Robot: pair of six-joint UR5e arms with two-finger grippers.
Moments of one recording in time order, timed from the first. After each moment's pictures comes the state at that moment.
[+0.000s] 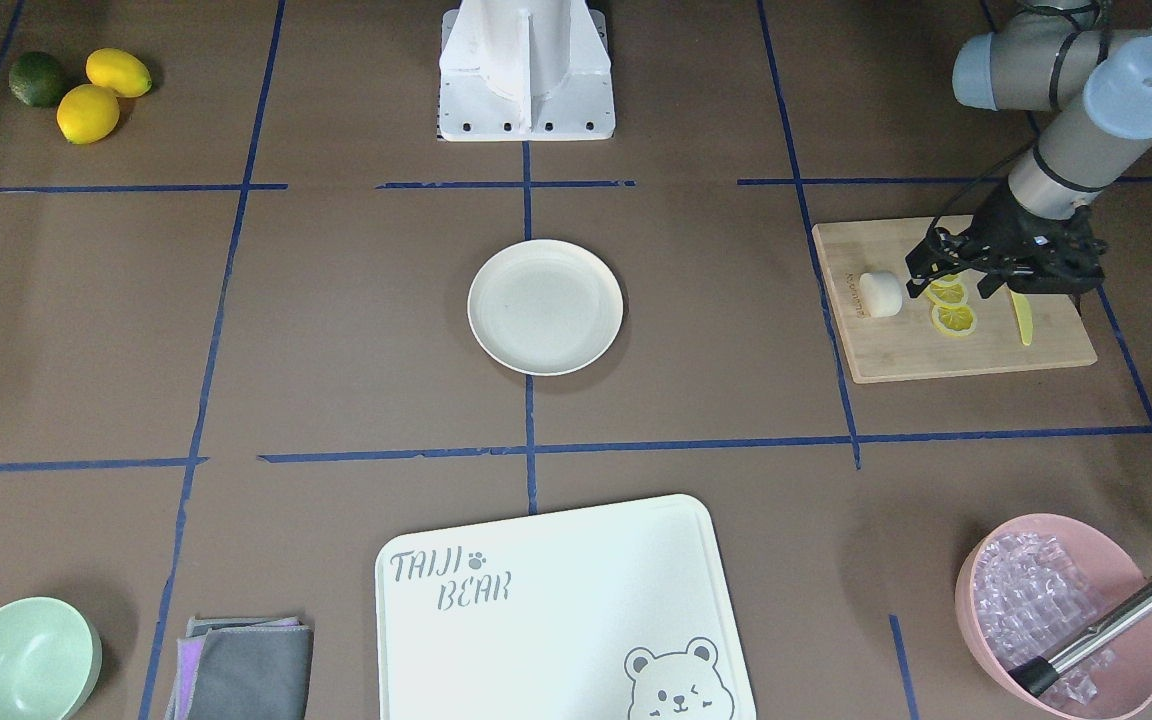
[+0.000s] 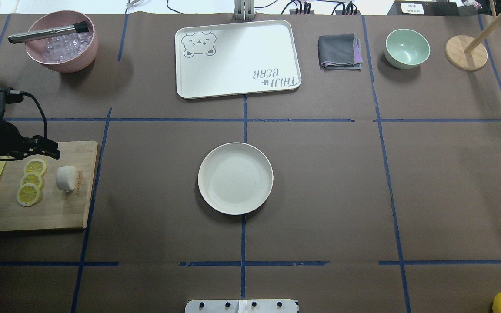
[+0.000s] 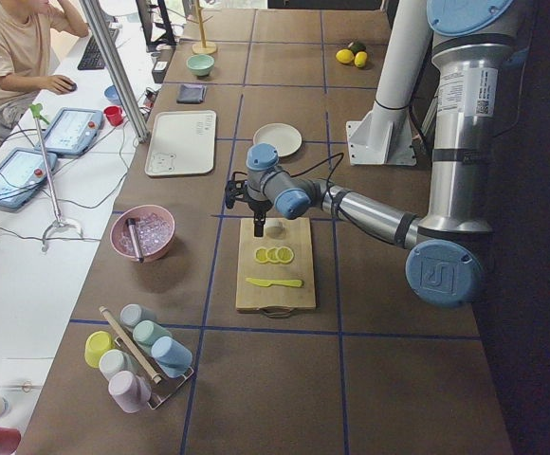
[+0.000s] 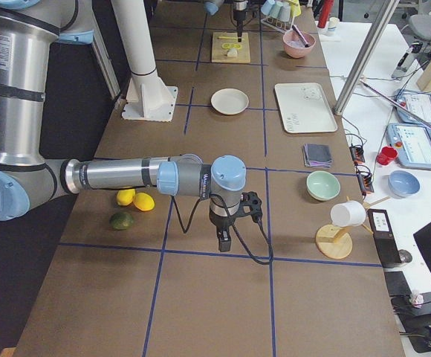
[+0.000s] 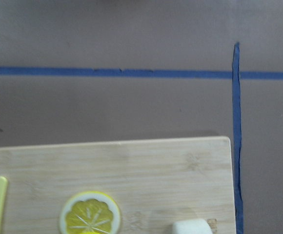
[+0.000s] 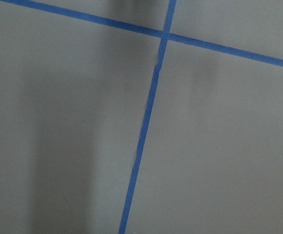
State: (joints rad) left arm -0.88 -1.57 -1.84 -1.98 -2.12 -0.92; right arm 1.54 -1.75 1.85 -1.70 2.27 -0.20
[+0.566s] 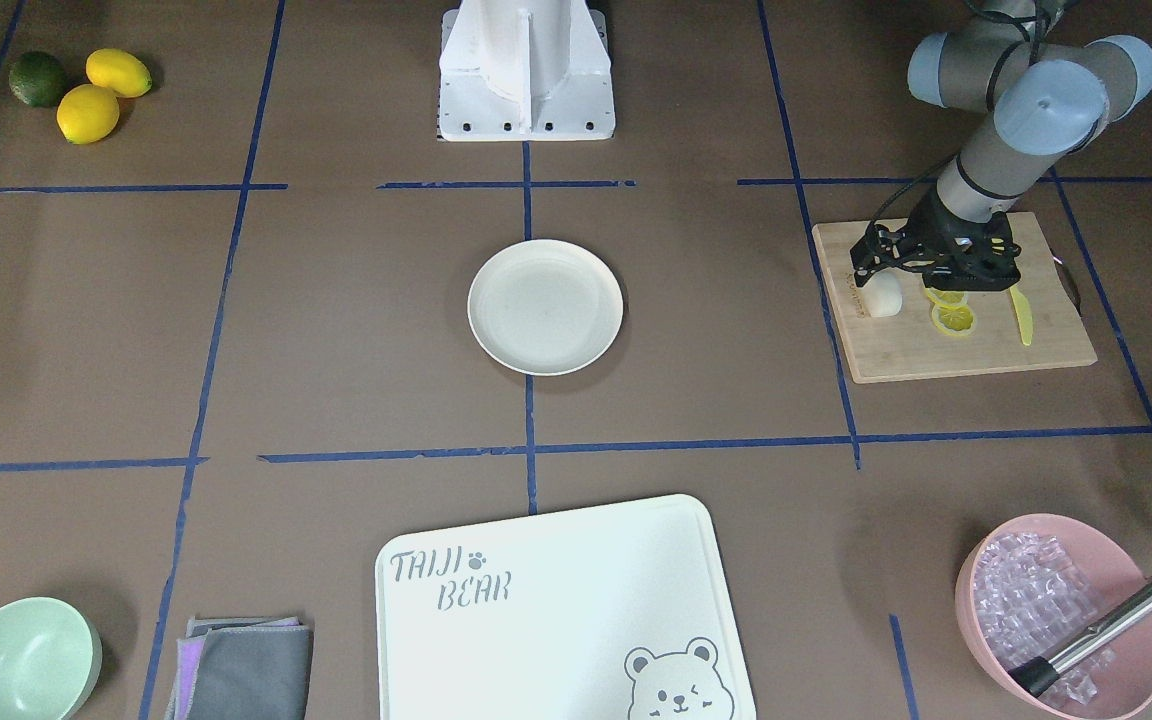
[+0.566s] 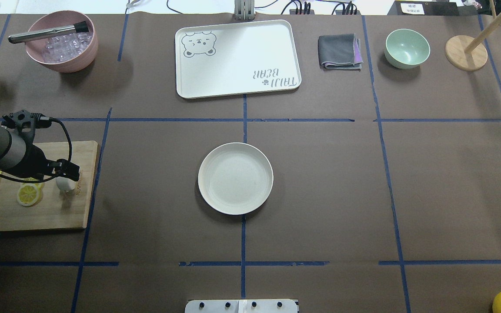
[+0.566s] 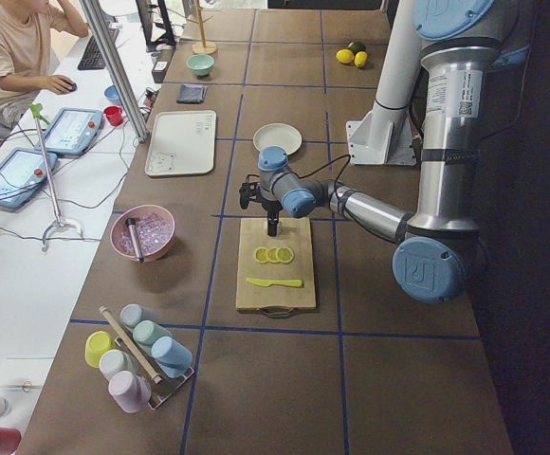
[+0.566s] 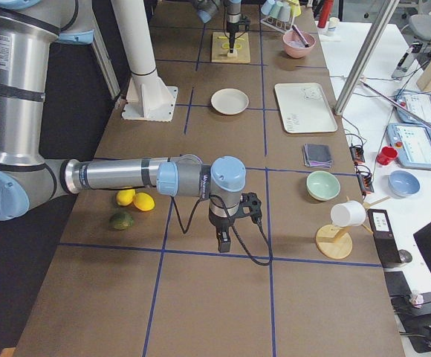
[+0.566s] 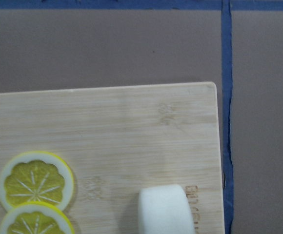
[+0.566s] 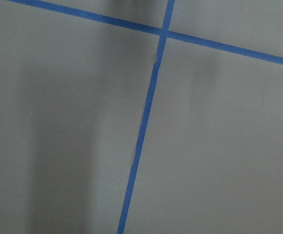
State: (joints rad) left arm -0.77 -1.58 -1.82 -1.98 -2.08 -0.97; right arm 1.54 -1.75 1.85 -1.70 2.27 -0.20
